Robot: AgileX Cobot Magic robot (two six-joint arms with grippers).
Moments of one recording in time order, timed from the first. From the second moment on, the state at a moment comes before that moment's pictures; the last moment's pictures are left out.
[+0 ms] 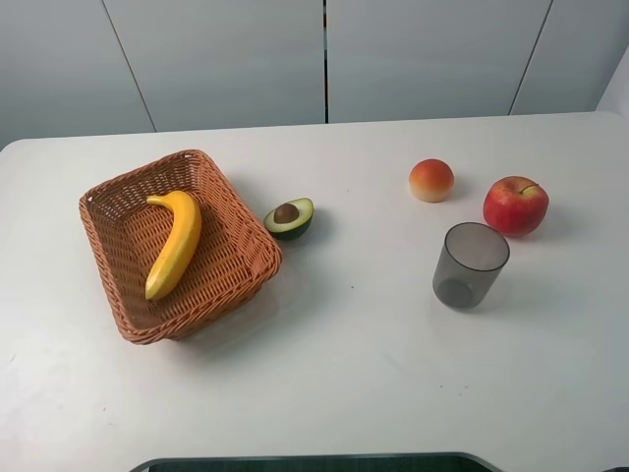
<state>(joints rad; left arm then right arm) 0.06 0.00 -0.51 0.15 1.08 -0.05 0.03 0.00 -0.50 0.02 1.09 0.01</state>
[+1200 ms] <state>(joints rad) 0.06 0.00 -0.51 0.15 1.08 -0.05 -0.07 0.00 -0.50 0.02 1.09 0.01</state>
